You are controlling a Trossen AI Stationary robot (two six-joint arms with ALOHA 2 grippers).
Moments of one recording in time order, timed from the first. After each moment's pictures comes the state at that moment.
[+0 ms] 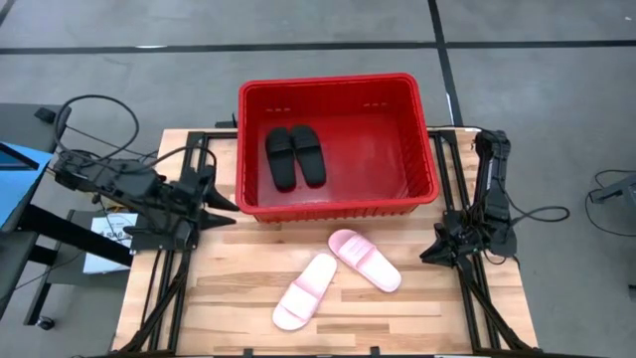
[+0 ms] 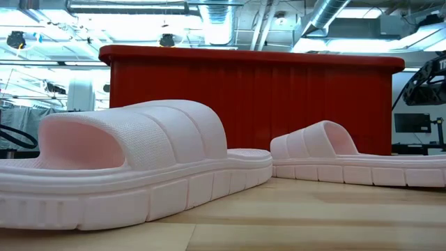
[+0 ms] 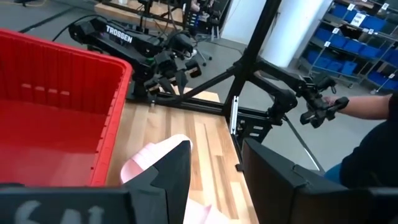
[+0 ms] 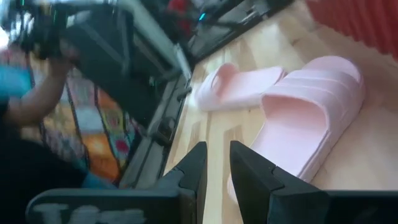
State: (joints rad) left arm -0.38 0.78 1.14 -0.56 -0.19 -0.35; right arm 1.32 0.23 0.08 -0.21 1.00 0.94
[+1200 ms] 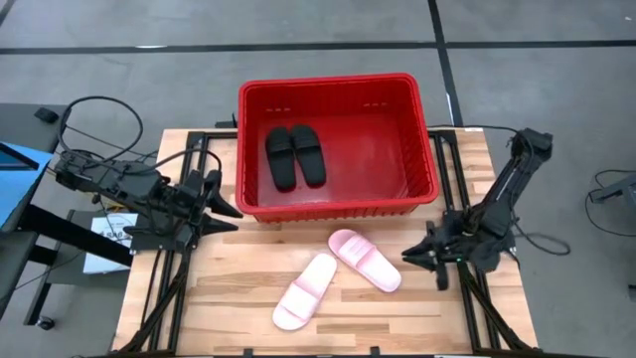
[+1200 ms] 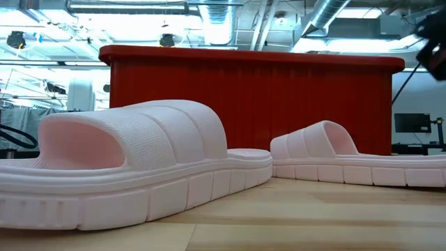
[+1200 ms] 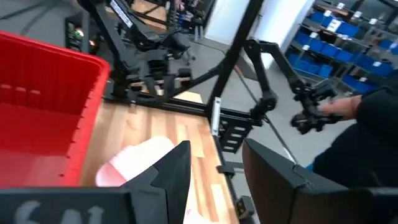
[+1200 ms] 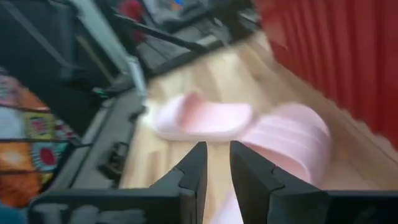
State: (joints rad) left arm -0.38 0.81 1.14 -0.50 -0.12 -0.38; right arm 1.01 0.76 0.29 0.01 0.89 0.78
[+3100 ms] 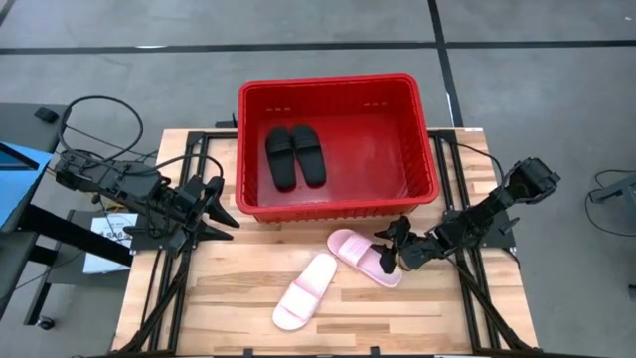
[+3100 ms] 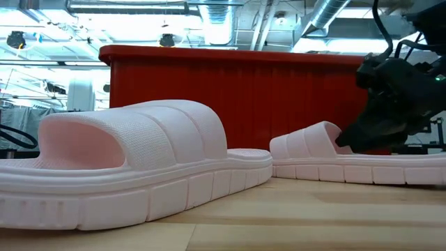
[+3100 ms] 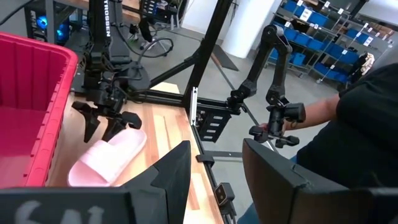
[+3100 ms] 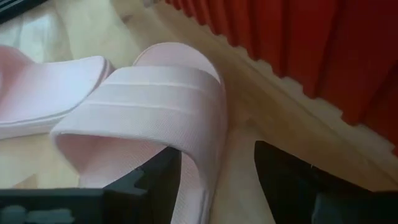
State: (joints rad) left arm -0.38 0.81 1.14 -0.51 0.00 -0.38; right arm 0.51 1.43 0.29 0.35 0.65 0.83
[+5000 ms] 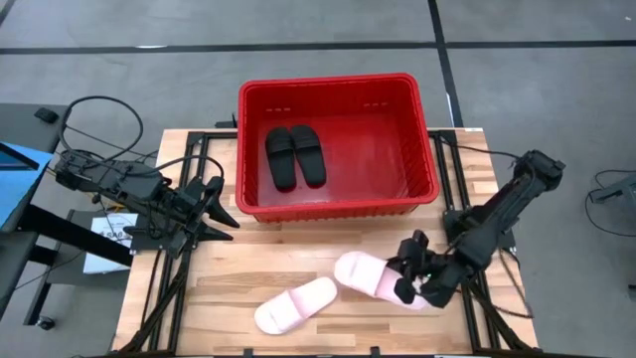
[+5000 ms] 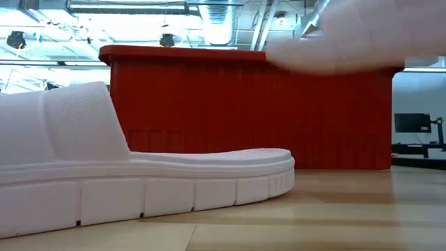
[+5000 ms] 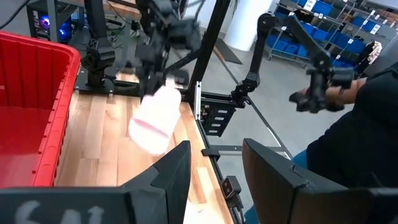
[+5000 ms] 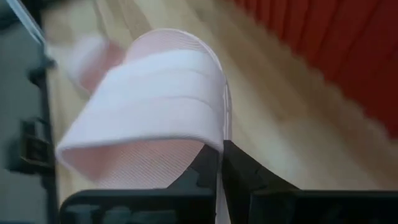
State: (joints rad) left arm -0.38 0.81 1.14 -0.53 0.00 -0.34; right arm 0.81 1.30 0.92 -0.68 0.68 1.11
